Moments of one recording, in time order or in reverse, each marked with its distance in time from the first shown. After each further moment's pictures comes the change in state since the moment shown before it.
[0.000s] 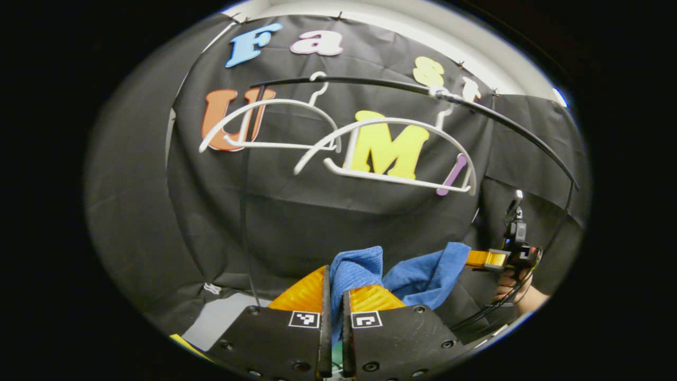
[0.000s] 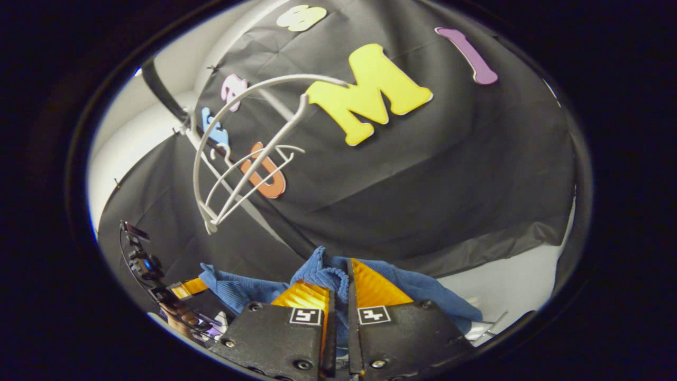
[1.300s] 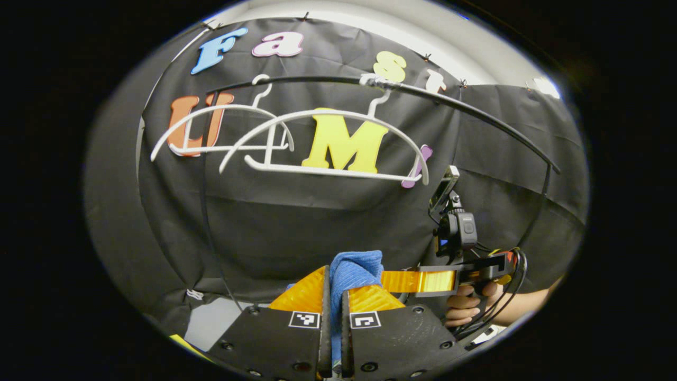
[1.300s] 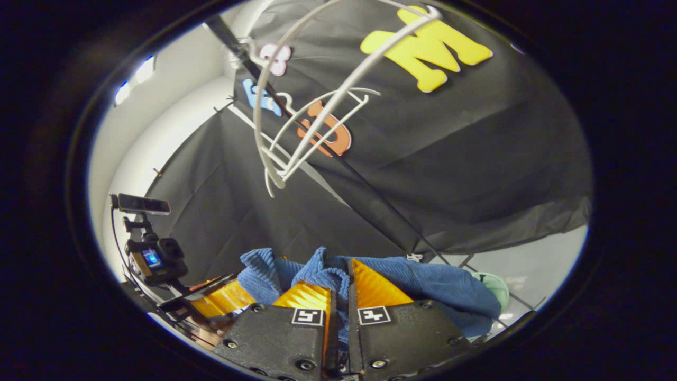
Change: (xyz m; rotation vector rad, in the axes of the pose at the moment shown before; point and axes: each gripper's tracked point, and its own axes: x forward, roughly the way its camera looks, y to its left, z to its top) left arm 0.007 -0.064 -0.033 0.034 0.033 -0.117; right arm 0.051 0.110 -0.085 0.073 0.246 0.264
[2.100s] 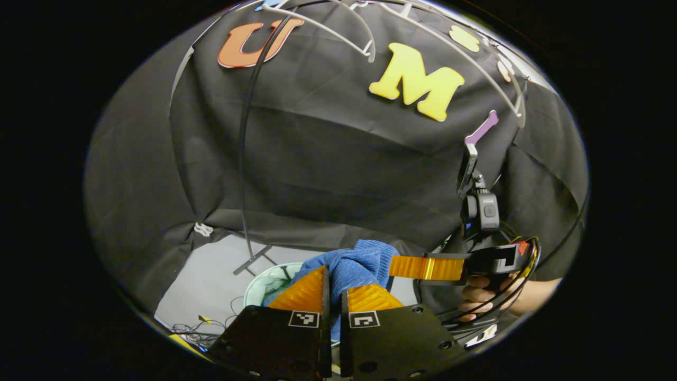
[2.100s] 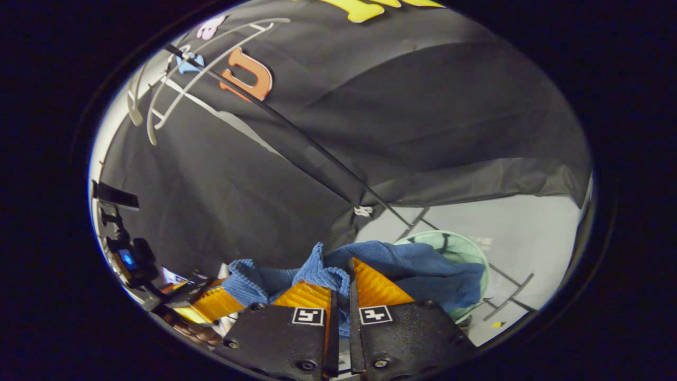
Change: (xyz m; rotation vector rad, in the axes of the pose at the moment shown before) left arm 0.048 0.096 -0.160 -0.222 0.296 0.194; right arm 0.079 -0.161 -0.099 0.014 0.288 -0.340
